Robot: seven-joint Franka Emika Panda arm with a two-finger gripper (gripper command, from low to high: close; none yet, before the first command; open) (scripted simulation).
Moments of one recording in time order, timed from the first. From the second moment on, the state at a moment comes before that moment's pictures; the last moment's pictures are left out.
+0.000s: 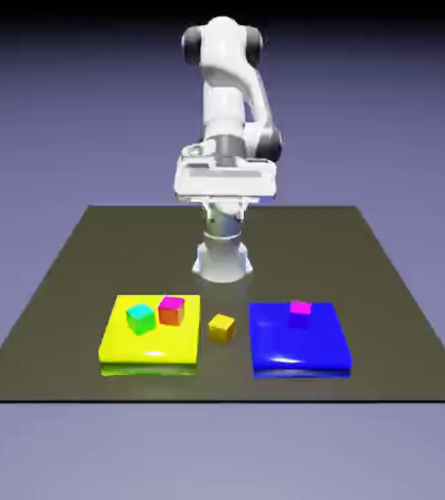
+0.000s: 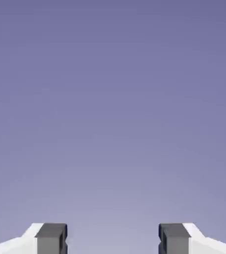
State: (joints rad) arm 0.00 -0.53 0.01 -2.81 -0.04 3.00 0.71
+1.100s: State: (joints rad) arm -0.09 0.04 0.20 -2.76 -0.53 2.54 0.27
